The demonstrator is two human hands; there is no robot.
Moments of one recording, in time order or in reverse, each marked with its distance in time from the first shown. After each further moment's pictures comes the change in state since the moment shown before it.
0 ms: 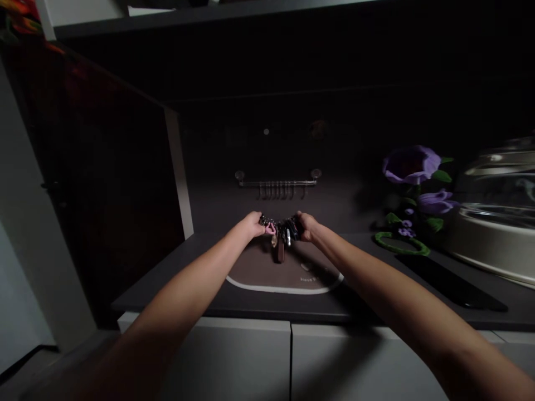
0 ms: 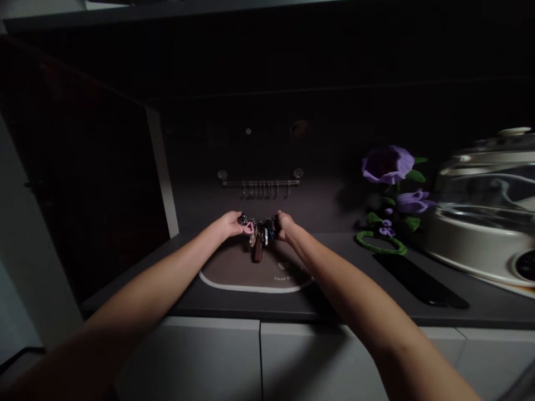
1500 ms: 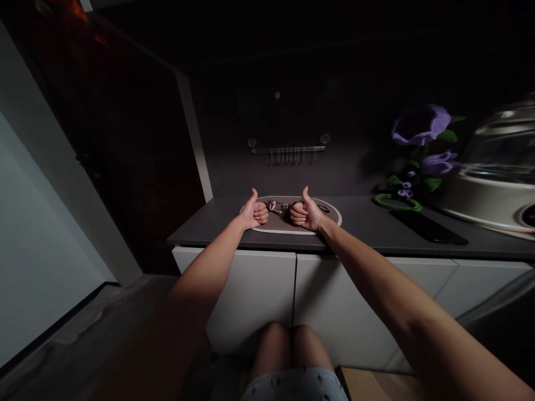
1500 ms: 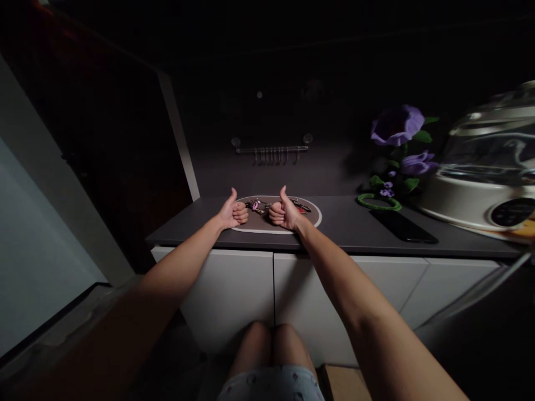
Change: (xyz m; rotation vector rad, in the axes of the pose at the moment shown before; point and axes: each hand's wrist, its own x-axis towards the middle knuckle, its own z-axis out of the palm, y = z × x) left_hand -0.065 -0.057 -0.093 0.337 -0.410 0.194; right_hand -0.100 0.054 0.013 0.086 -0.640 -0.004
